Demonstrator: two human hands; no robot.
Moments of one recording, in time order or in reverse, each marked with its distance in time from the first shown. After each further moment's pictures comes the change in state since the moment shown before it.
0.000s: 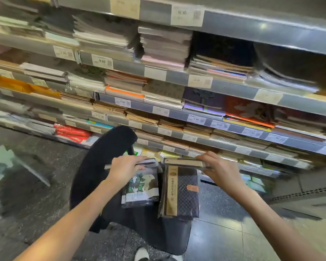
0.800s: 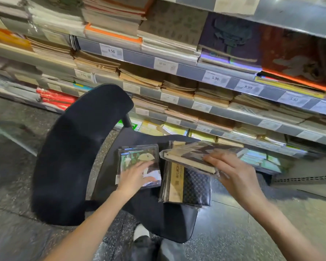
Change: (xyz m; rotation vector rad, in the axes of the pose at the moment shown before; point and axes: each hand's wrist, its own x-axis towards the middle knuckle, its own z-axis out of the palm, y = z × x) left_hand 0.006 -0.030 0.207 -0.239 -0.249 -0.147; right_hand -0.037 0.035 0.126 0.115 0.160 -0.097
